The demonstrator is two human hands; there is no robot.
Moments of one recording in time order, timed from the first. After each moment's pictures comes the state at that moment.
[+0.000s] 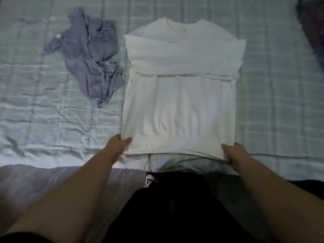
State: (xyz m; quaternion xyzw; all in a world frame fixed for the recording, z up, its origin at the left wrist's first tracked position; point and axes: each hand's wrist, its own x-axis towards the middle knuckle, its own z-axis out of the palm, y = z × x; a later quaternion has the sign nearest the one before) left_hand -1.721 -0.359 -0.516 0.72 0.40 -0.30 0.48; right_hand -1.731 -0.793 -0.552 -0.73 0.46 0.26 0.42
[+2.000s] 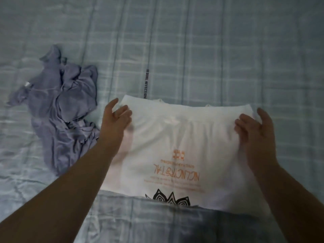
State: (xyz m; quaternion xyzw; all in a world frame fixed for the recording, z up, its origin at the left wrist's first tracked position) left_hand -1.384 -0.419 -0.551 0.62 0.29 0.00 0.73; right_hand -1.385 -0.785 -0.547 -0.66 0.29 0.01 0.70
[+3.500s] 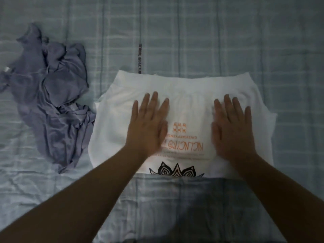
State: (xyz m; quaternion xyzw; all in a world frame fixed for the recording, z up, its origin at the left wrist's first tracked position) left_hand -1.445 -0.483 -0.565 0.98 -0.14 -0.10 0.07; right_hand -1.455 -0.750 -0.565 -0.99 -0.04 0.10 0.05
